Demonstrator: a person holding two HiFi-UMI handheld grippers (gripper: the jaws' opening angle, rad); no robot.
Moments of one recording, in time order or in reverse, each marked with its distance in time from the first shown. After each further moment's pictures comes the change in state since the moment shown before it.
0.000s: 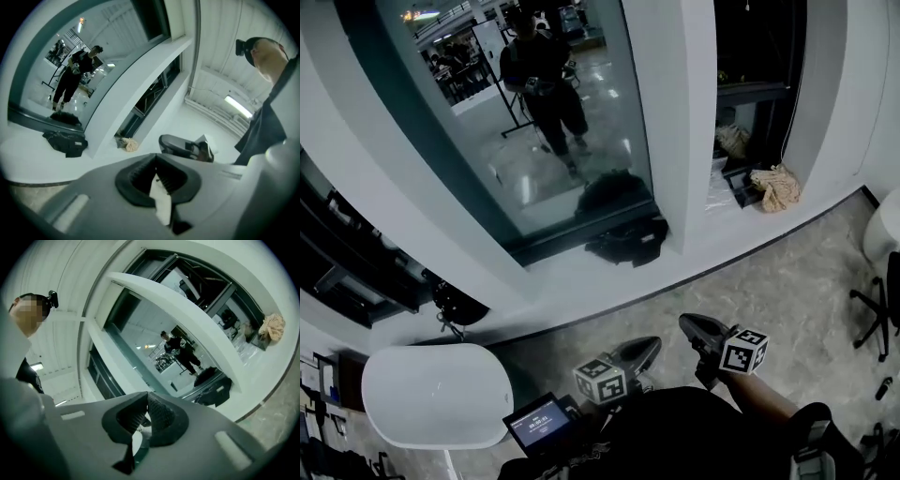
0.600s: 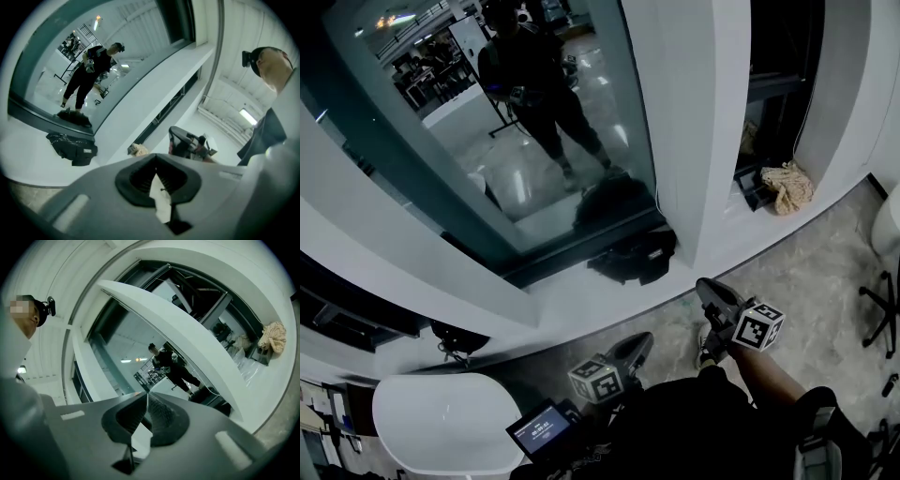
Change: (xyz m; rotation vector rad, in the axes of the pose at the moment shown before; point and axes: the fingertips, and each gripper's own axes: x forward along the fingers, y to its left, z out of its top) left arm 0.035 0.133 0.076 -0.112 -0.046 0.069; right arm 0.101 -0.104 0.128 -0.009 -0.170 -0.115
